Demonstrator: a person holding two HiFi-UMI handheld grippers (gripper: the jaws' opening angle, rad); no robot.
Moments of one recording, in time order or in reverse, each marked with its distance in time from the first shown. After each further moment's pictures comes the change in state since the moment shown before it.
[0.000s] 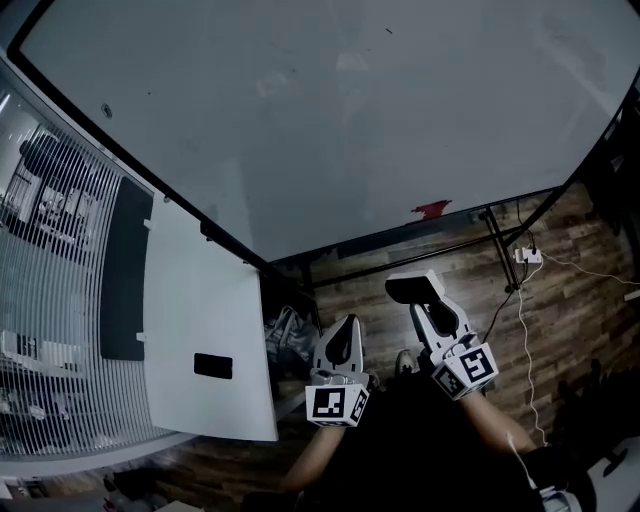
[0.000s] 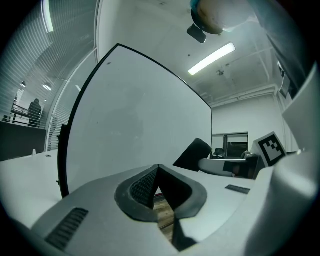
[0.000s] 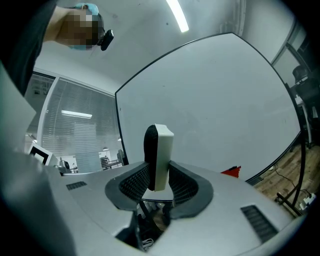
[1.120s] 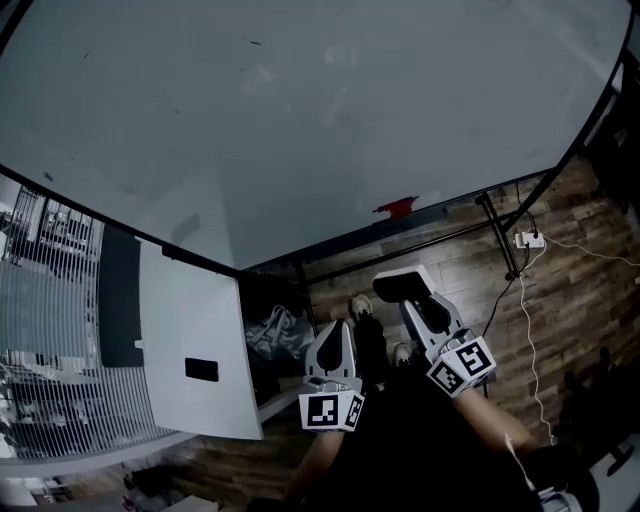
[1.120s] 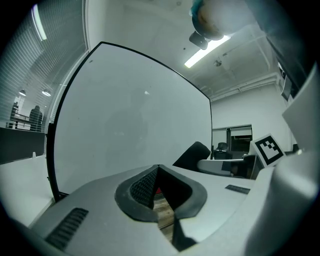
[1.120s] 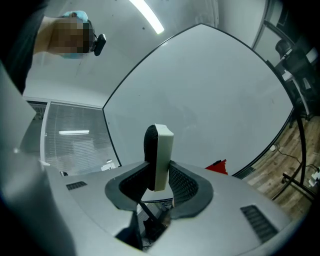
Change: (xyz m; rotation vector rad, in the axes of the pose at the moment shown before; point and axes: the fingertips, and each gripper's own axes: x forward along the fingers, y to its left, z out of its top) left arm 0.040 -0.068 -0.013 0.049 0.021 0.052; right arm -0.027 -0.080 0.008 0.200 -0.009 0.031
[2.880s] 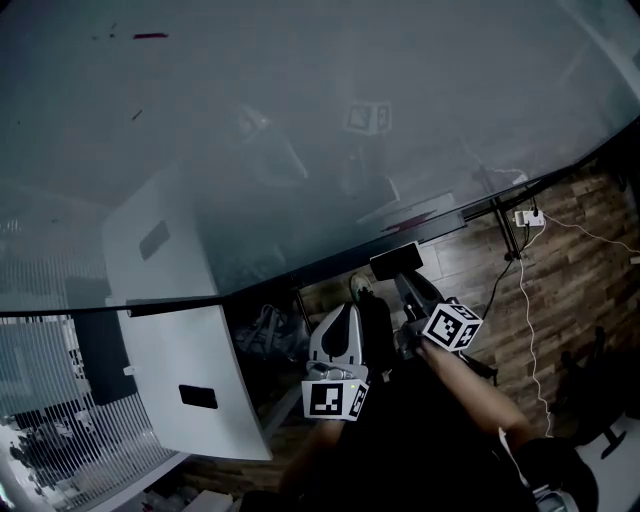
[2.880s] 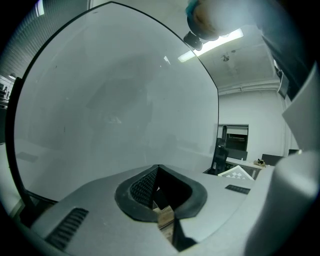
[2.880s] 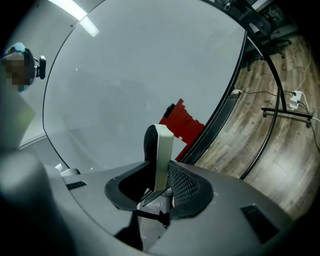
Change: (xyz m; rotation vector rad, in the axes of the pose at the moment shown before) left arm 0.127 0.048 -0.048 -0.054 0.111 -0.107; right arm 0.118 -0.147 -0.120 0.539 0.167 -0.250
